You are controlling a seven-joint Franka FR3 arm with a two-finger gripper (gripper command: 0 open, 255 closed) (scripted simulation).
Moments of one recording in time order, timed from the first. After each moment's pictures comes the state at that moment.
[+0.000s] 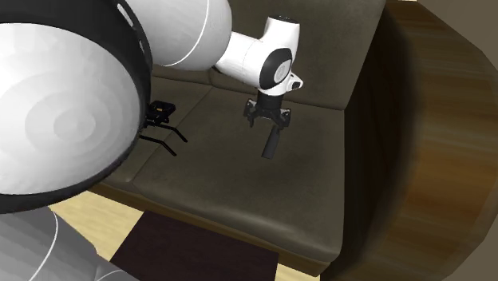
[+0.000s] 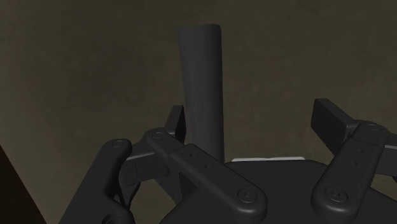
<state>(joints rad) -0.11 0.08 -0.13 -2.07 0.11 2.13 -0.26</state>
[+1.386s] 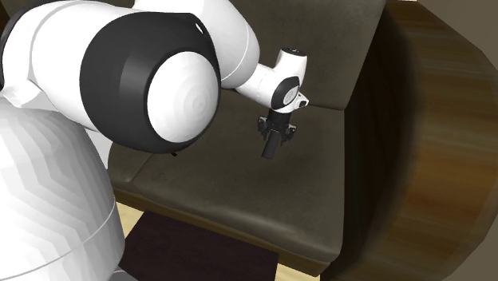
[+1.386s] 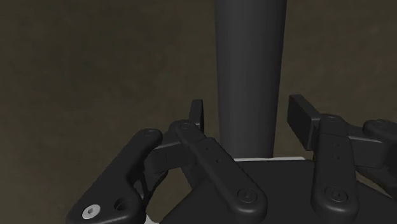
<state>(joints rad) -0.14 0.33 -0.14 -1.95 0.15 2.24 -0.32</state>
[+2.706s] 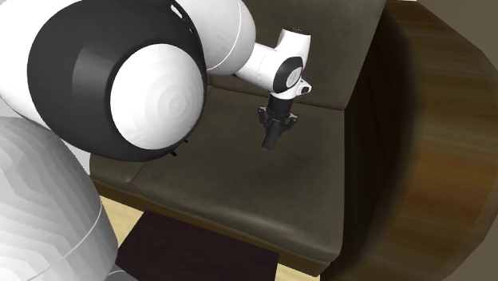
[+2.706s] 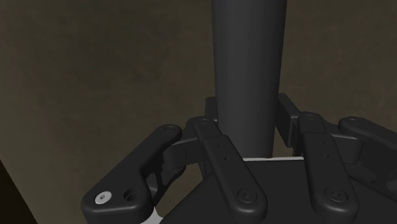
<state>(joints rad) -0.13 0.26 -0.14 -1.91 0.13 2.13 -0.30</state>
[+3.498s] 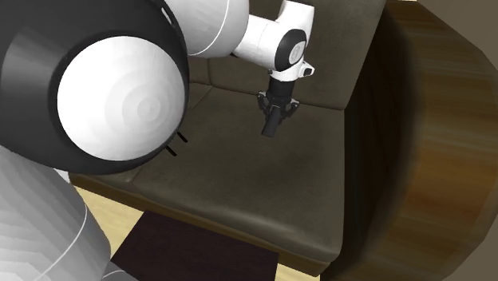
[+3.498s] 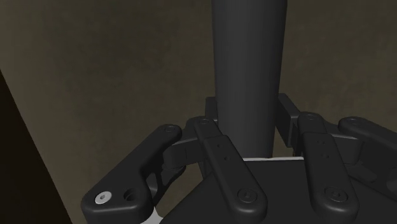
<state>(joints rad) -0.12 0.19 -0.15 -1.85 0.11 2.00 -0.28</state>
